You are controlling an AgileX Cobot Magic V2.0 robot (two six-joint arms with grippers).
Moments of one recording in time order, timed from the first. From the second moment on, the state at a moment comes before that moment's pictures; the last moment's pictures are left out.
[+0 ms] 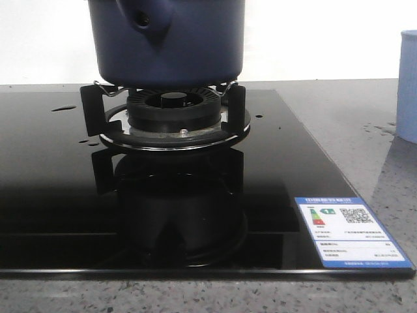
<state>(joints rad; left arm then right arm) -0.30 1.60 -1.19 -1.69 0.75 1.79 -0.02 0.52 -0.46 -0.52 -0.11 0.42</state>
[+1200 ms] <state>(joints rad) -0.31 1.43 -1.19 -1.73 0.53 1.76 -0.02 0.52 -0.46 -0.52 -0.06 0.42</state>
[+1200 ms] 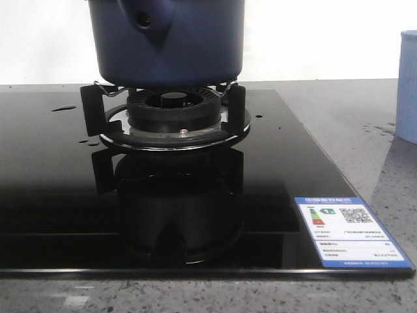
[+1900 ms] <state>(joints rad) -0.31 0.44 -0.46 -1.78 0.10 1.73 -0.02 0.09 -0.18 -0.52 -0.01 0.42</state>
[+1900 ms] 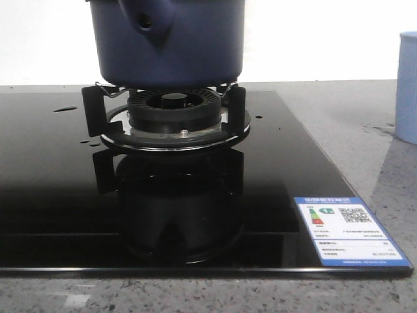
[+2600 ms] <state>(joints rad) -0.31 0.30 -0.31 -1.80 0.08 1.73 -0.02 0.03 -0.17 -0.53 -0.04 0.42</state>
